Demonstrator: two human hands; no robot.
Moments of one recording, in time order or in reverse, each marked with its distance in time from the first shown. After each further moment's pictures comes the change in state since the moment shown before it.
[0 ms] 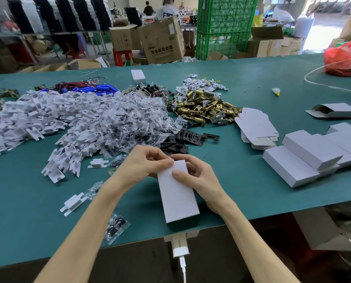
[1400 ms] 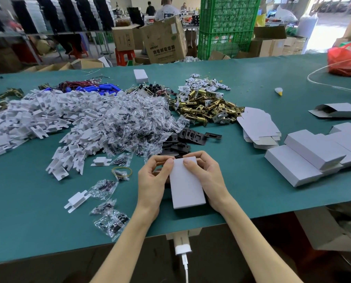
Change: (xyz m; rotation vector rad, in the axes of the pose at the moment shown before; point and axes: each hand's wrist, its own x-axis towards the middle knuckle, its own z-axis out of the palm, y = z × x) left_hand -0.020 -0.046 0.065 -0.400 0.480 0.107; right_hand 0.002 0.006 -0.002 -0.011 0.219 0.042
